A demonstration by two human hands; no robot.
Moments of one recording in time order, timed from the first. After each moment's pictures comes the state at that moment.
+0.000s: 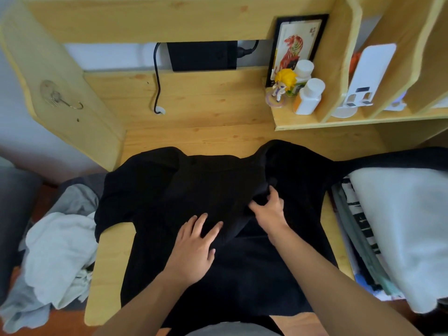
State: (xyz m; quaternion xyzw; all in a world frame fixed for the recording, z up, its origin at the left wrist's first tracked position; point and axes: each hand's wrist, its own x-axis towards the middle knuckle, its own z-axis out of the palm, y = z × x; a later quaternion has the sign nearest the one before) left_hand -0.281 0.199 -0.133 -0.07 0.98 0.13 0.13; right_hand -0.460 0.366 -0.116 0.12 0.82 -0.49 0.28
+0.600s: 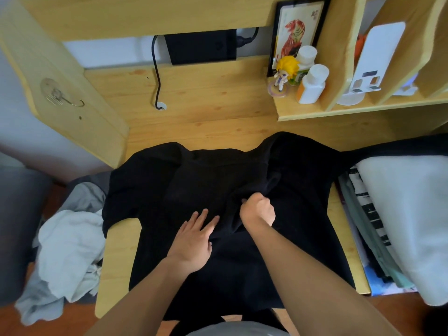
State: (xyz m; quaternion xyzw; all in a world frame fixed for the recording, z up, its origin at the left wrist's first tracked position) left_hand -0.289 0.186 -0.133 -0.09 0.96 0.14 0.23; right_hand -0.440 0.316 -0.125 0.10 0.93 -0.21 0.28
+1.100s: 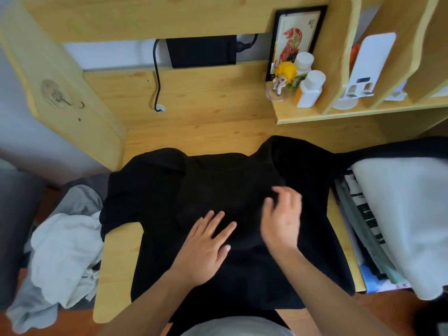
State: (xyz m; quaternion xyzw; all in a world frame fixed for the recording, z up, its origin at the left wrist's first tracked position) left_hand -0.278 0.201 -0.119 0.03 0.98 0.13 0.13; right_hand -0.407 0.373 -0.083 -0.04 0.92 -0.40 -0.05
